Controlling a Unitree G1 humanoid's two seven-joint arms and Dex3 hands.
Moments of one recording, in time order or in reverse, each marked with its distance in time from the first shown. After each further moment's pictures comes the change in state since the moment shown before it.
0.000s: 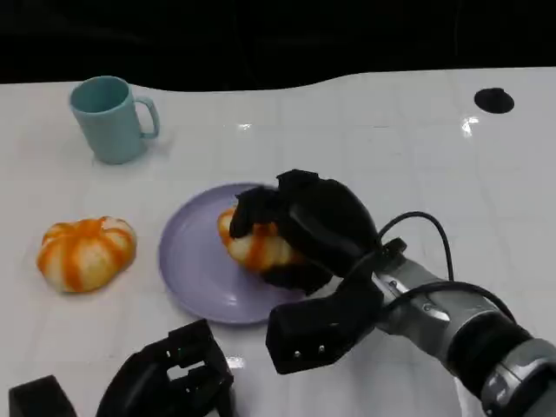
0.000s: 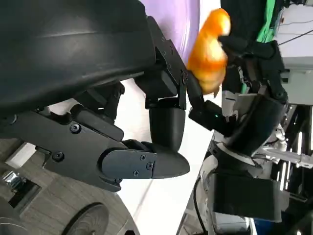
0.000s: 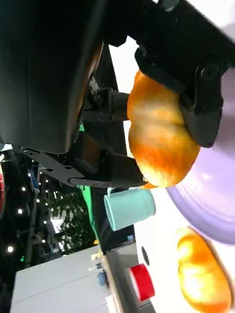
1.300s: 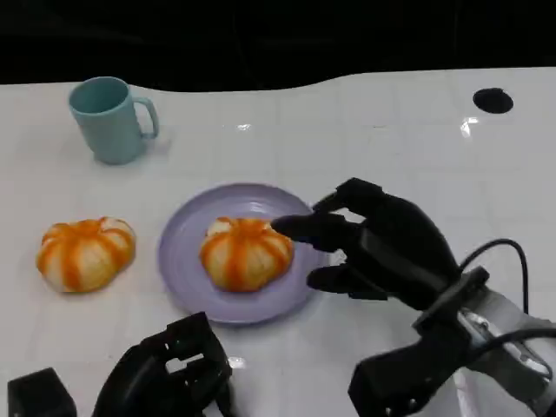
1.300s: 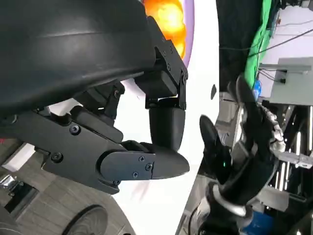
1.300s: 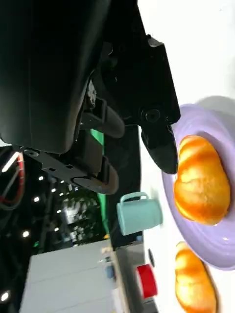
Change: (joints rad) left arm -0.011 0.001 0.006 -0.016 0.007 0.019 0.011; right arm 0.312 -0.301 -0.082 -0.558 -0.049 -0.017 0.051
